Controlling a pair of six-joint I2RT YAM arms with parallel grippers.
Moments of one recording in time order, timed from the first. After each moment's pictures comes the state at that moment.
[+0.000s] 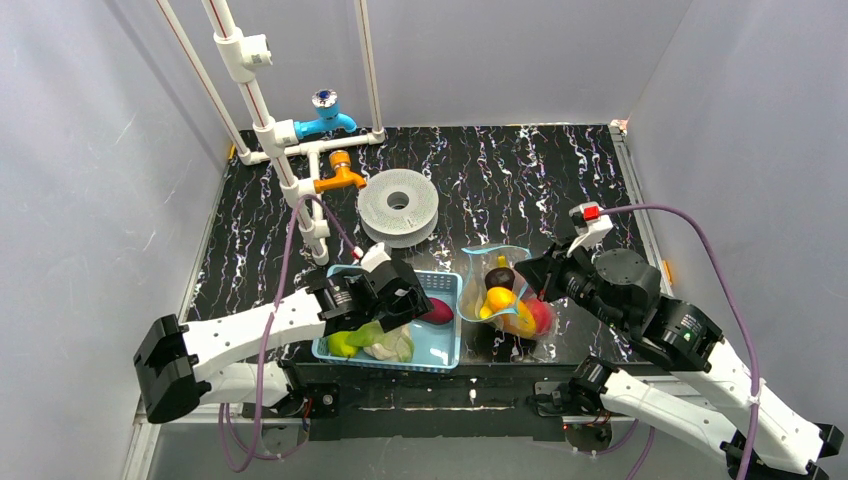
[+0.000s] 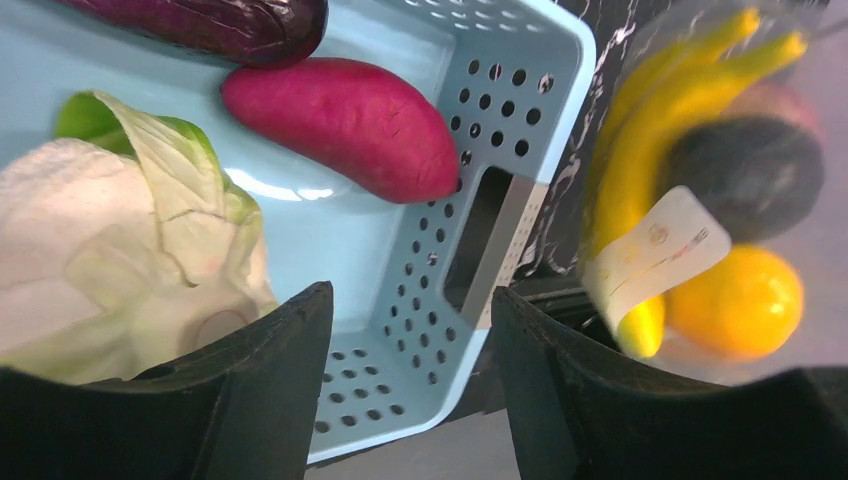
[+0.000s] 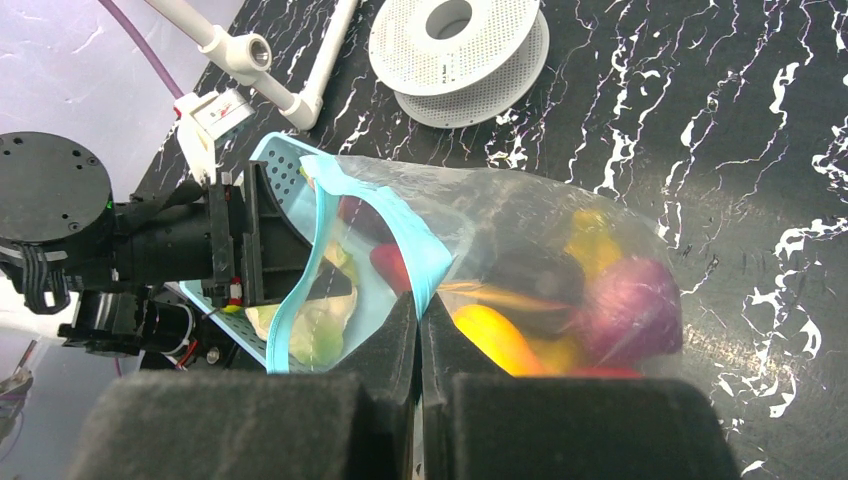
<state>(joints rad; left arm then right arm) -1.06 1.15 0.83 -0.62 -0.22 -1.28 0.91 0.59 0.97 -0.70 0.23 0.51</state>
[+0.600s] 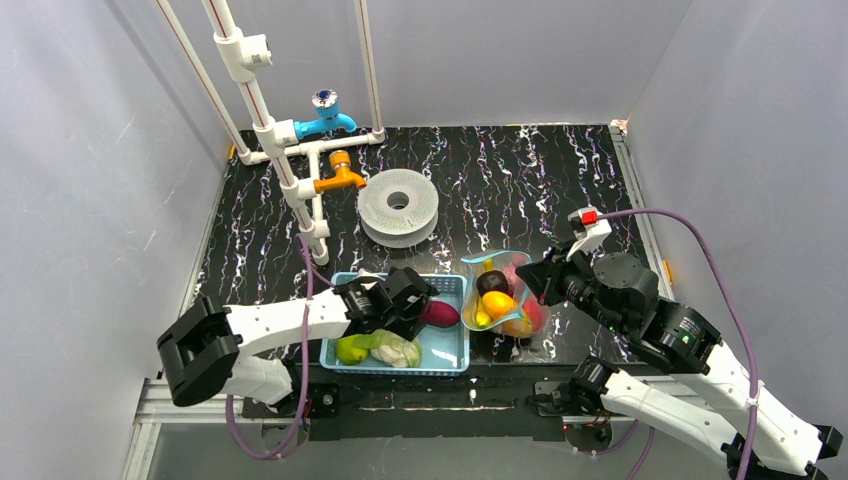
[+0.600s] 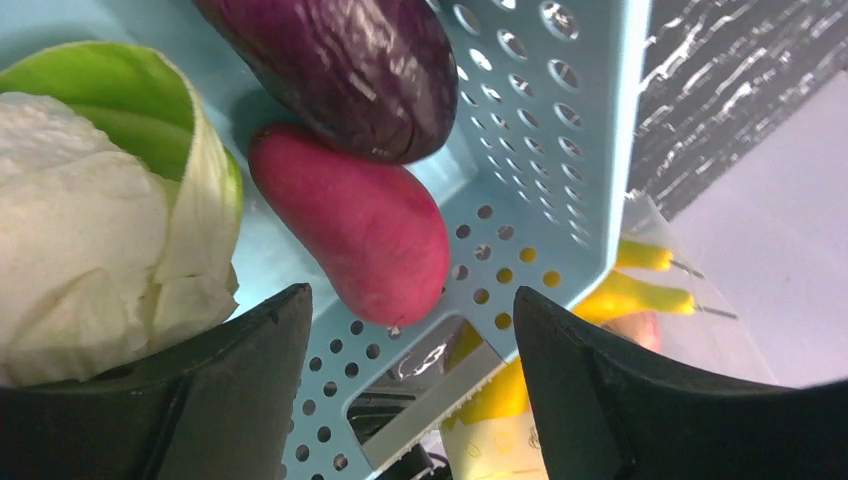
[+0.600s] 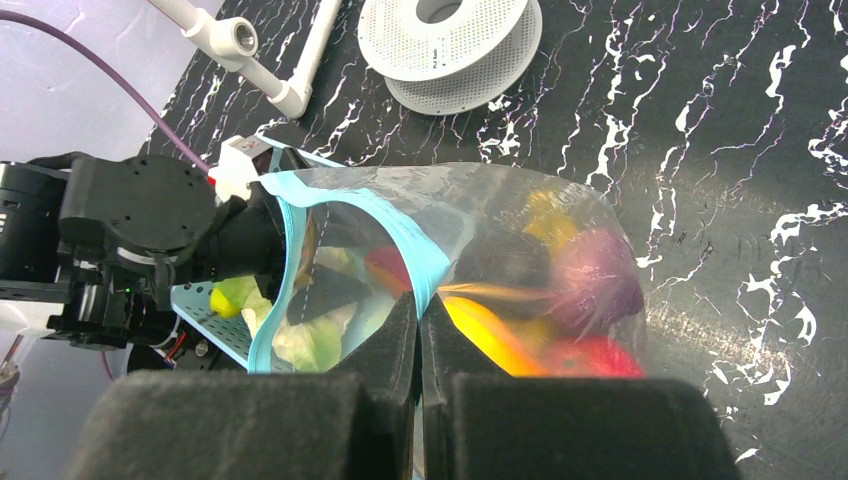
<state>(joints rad) -1.05 1.30 0.70 -0.38 -0.29 -2.01 0.91 0.57 0.93 -0.71 0.23 0.51</state>
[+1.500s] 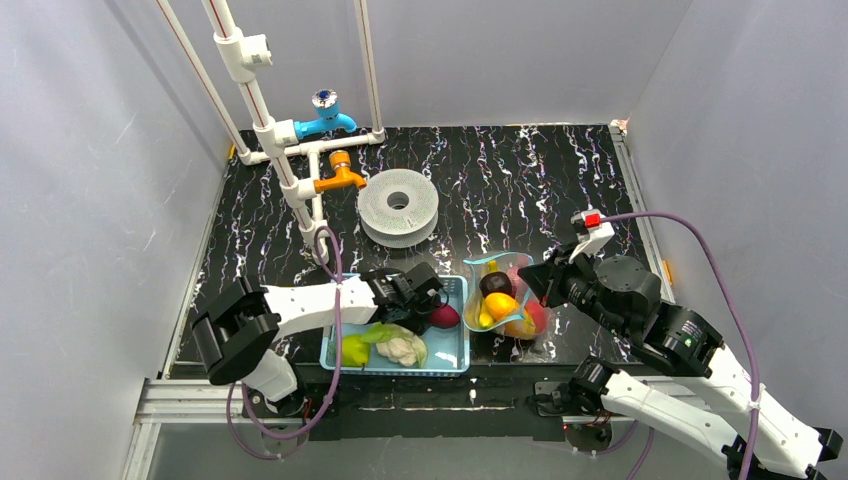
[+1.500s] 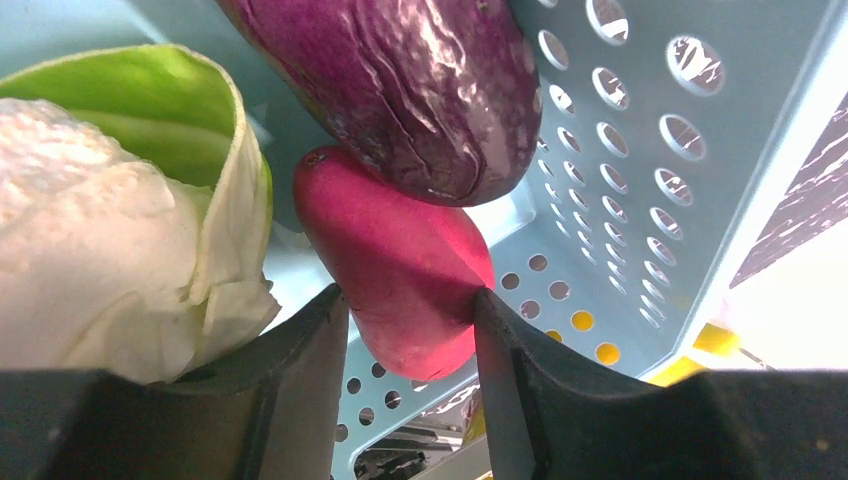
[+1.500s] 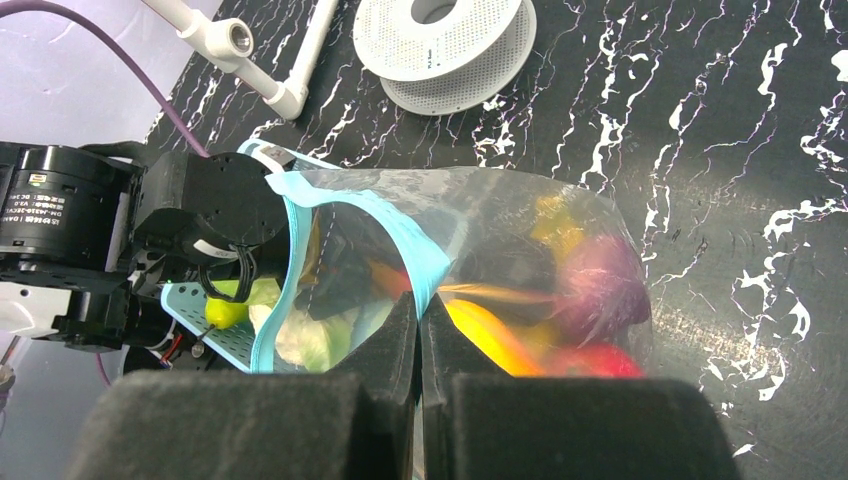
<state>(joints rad) -1.05 1.52 0.85 -0.53 -0.21 -2.07 0.91 0.54 0.92 -0.71 0.24 0.51</state>
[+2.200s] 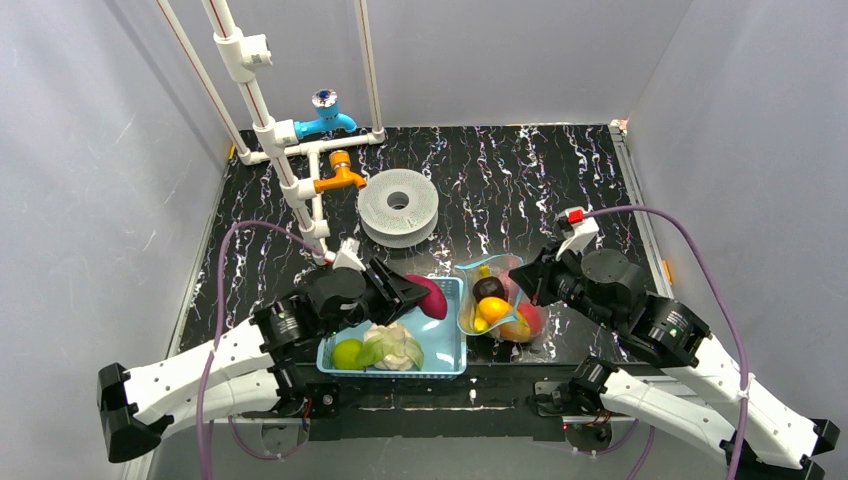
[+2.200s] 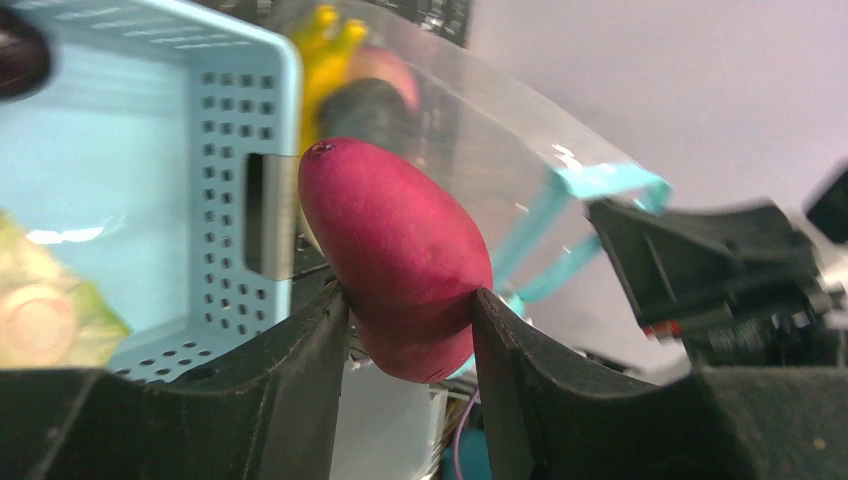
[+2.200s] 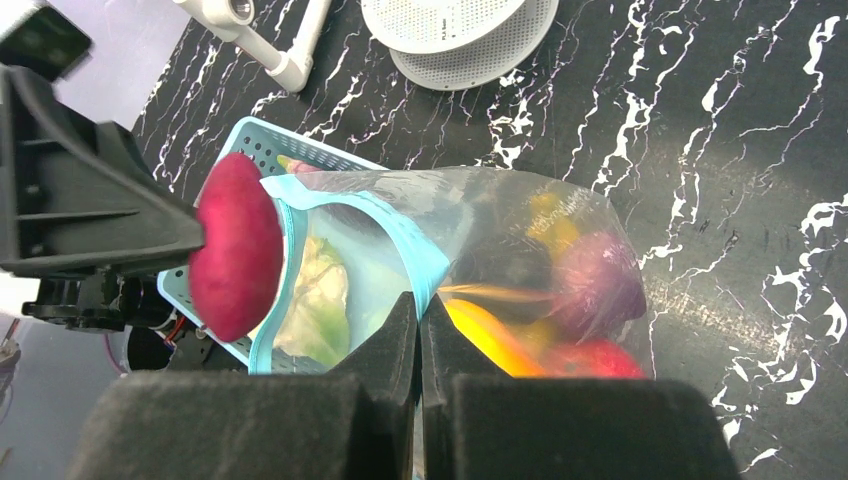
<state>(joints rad) -1.05 0.80 0.67 -0.37 -0.20 -1.48 0.91 0.60 0.92 -0.70 0.20 0.52</state>
